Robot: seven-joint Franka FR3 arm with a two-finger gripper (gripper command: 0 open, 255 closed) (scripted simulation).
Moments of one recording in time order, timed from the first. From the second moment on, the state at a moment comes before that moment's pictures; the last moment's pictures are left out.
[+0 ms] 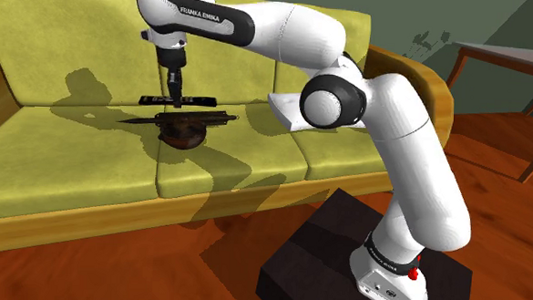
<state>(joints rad) 0.32 0.75 -0.05 -0.76 0.03 1.49 -0.69</state>
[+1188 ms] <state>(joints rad) 0.33 0.69 -0.05 -1.05 0.02 1.72 -0.68</state>
